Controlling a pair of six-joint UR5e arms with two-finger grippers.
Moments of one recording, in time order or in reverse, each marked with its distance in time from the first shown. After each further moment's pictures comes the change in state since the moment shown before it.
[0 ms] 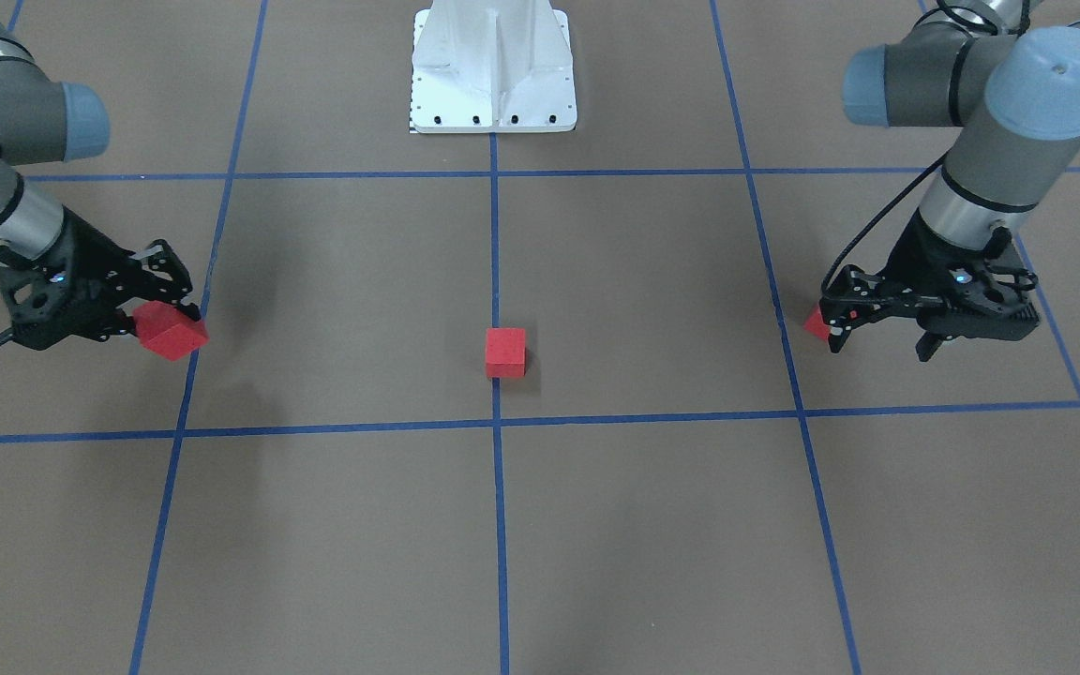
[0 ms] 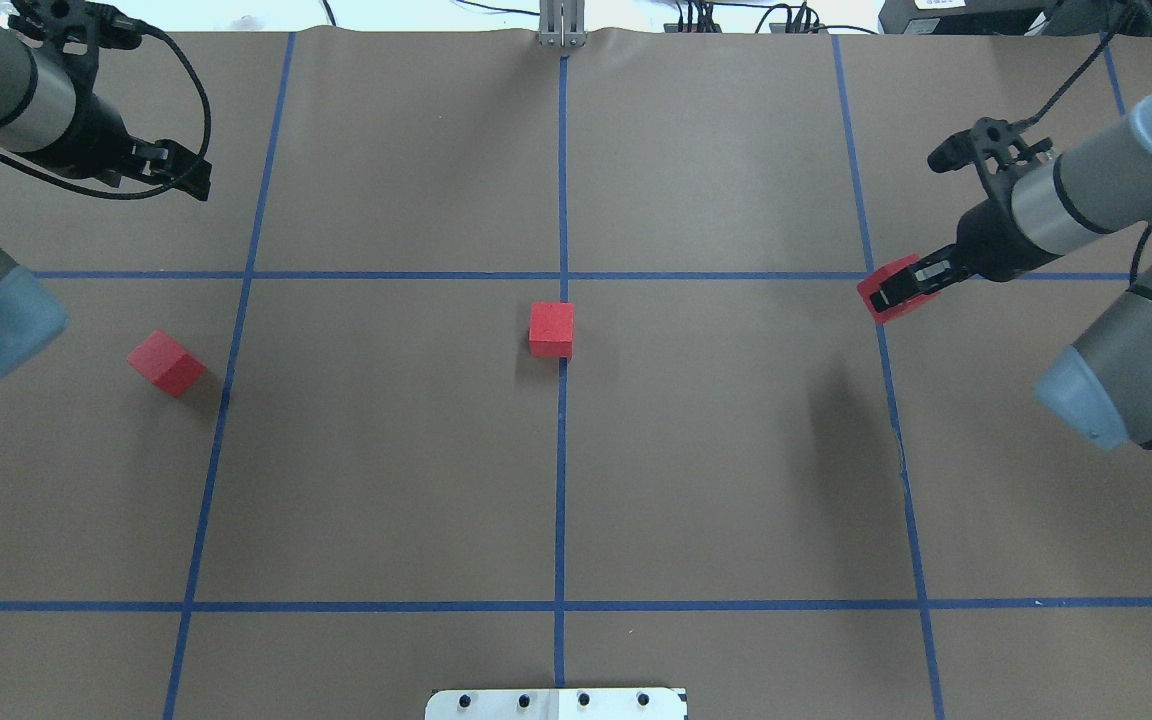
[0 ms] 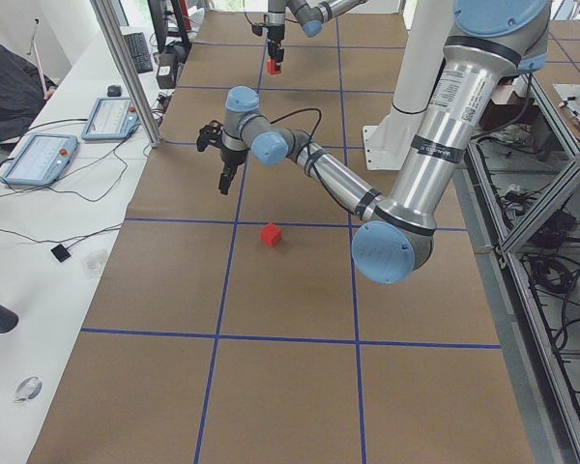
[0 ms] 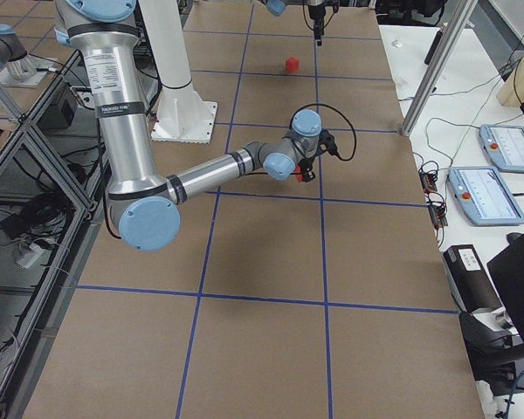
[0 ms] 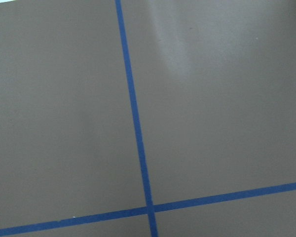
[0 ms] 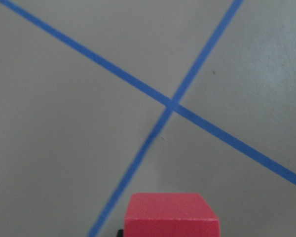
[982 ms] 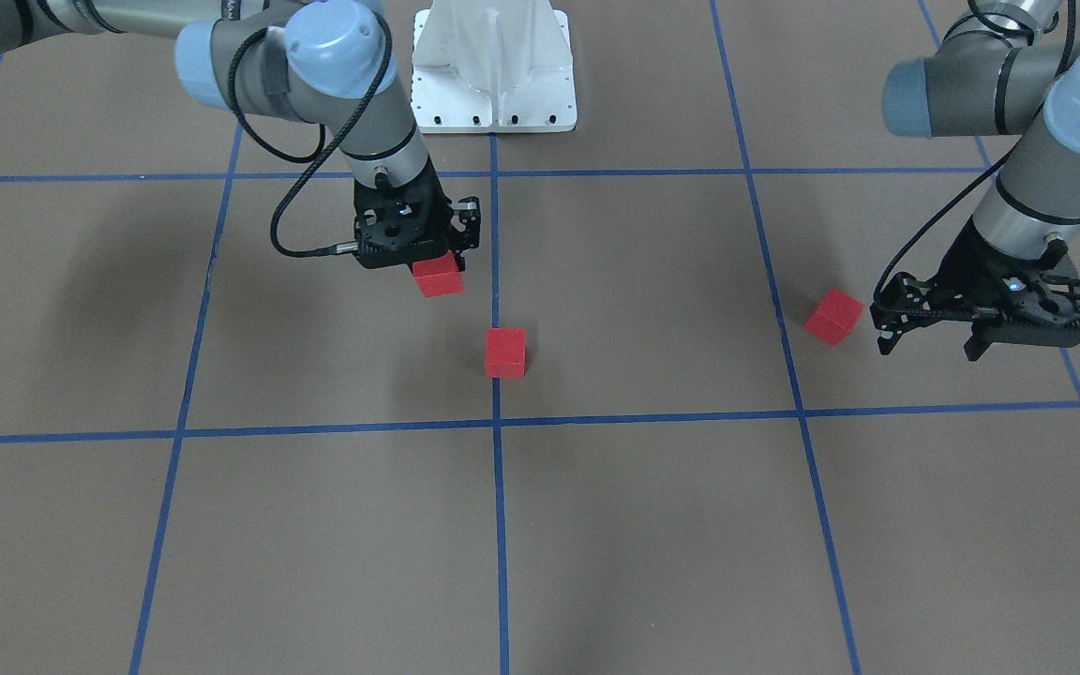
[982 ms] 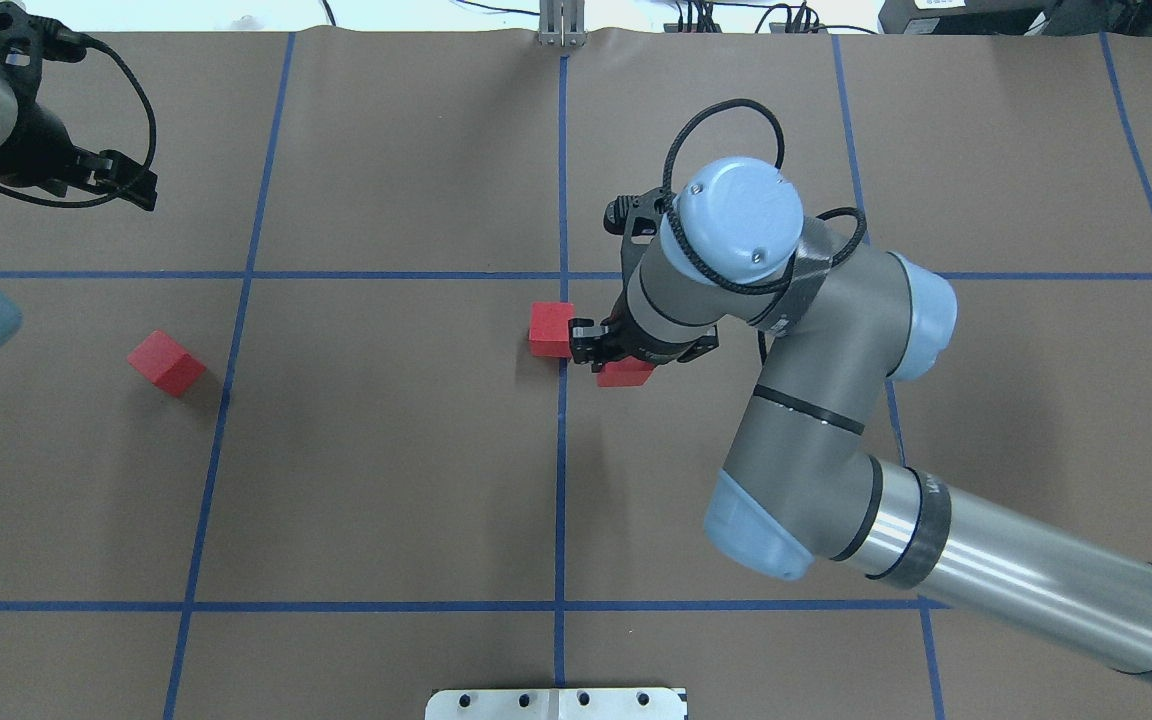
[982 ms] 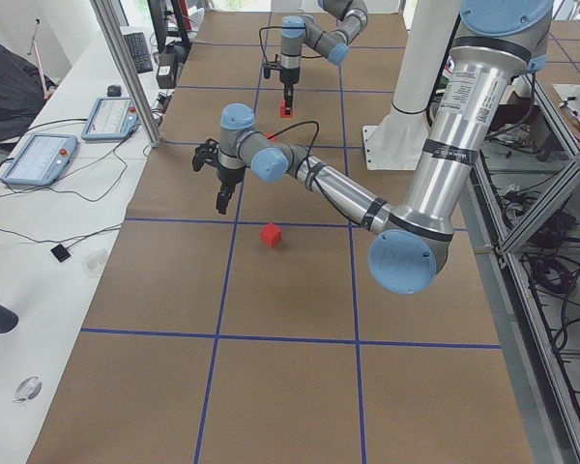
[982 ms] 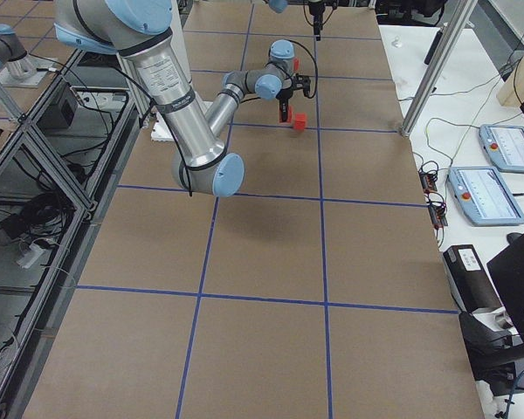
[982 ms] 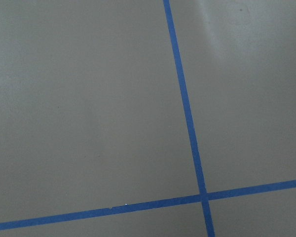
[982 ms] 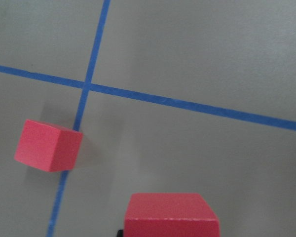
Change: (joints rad) left arm -0.028 0.057 0.024 -0.019 -0.011 0.039; right arm -0.382 0.442 -0.007 -0.432 -0.371 0.568
